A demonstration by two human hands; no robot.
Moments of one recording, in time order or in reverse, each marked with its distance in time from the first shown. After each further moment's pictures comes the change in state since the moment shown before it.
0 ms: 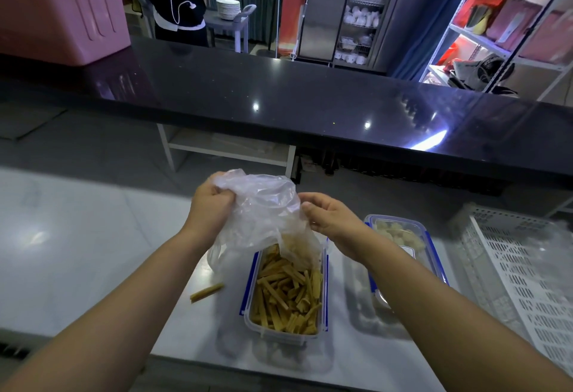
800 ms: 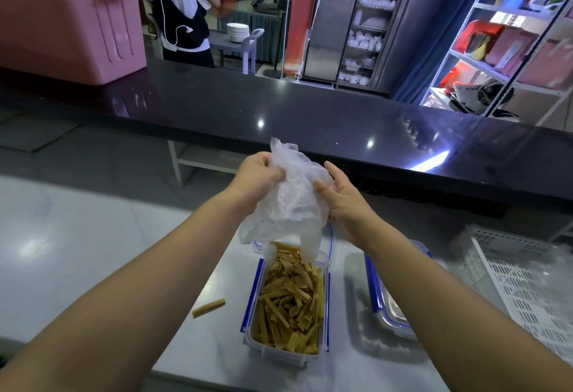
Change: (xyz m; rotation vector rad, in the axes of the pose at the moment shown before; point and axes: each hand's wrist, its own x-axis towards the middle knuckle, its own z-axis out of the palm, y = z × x) left_hand 0.032 0.074 0.047 0.080 -0.178 -0.065; right_hand 0.017 -0.045 -0.017 0.260 0.108 -0.125
